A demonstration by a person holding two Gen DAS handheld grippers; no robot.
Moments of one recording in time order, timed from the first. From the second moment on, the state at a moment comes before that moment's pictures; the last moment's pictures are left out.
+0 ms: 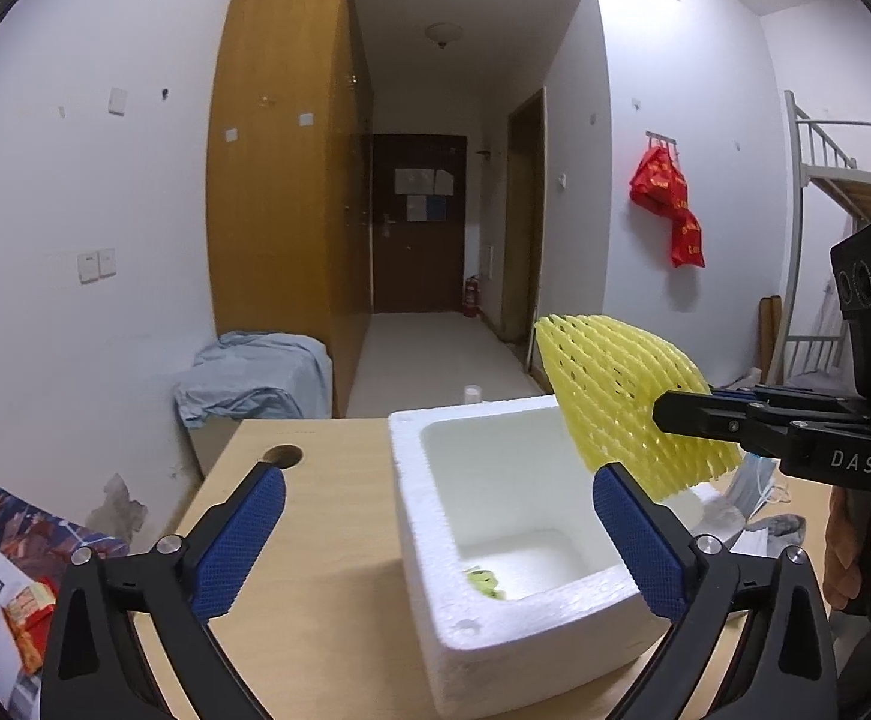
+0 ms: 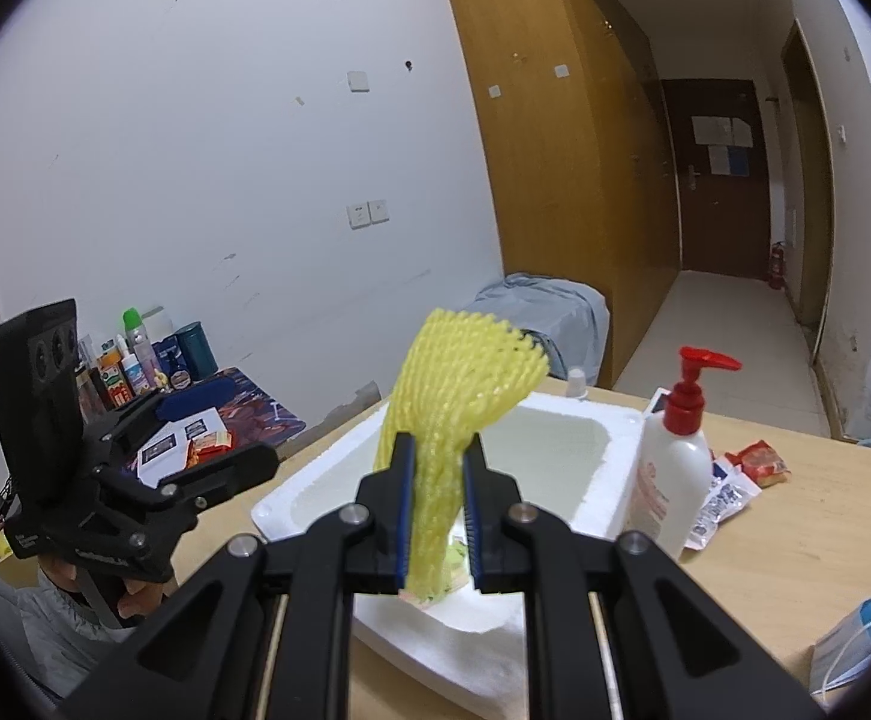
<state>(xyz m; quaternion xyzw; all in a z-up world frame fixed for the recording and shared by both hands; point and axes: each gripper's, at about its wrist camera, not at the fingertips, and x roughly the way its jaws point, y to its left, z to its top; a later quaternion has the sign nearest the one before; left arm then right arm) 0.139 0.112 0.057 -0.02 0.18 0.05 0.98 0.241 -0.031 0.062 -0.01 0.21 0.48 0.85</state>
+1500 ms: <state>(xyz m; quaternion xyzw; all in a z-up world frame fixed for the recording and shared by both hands) 0.118 0.122 0.063 -0.03 0.16 0.06 0.98 0.228 -0.042 0.067 -0.01 0.20 0.46 0.87</state>
